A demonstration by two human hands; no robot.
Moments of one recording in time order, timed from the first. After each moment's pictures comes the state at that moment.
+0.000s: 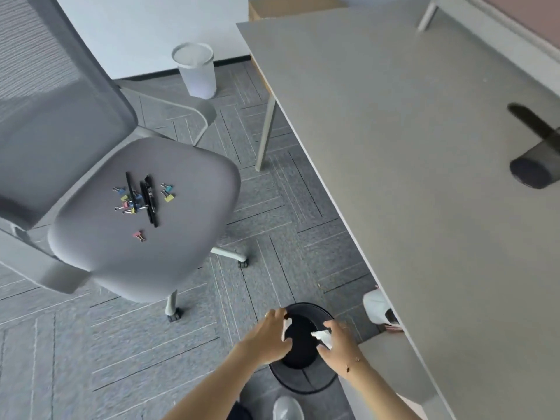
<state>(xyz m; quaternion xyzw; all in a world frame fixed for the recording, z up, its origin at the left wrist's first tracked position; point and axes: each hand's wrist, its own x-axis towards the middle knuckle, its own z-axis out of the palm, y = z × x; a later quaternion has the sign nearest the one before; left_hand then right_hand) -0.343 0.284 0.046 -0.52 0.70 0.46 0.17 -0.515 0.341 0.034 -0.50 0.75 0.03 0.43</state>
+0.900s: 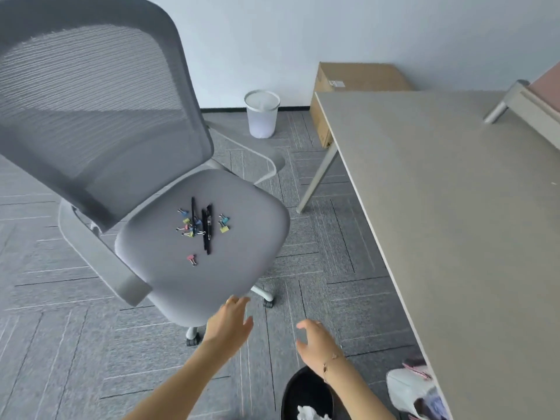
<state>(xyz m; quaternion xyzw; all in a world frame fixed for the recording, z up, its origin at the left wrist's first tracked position) -0.213 0.198 0.097 -0.71 0.64 0.29 0.00 -0.411 0.217 0.097 -0.64 0.65 0.03 0.40</state>
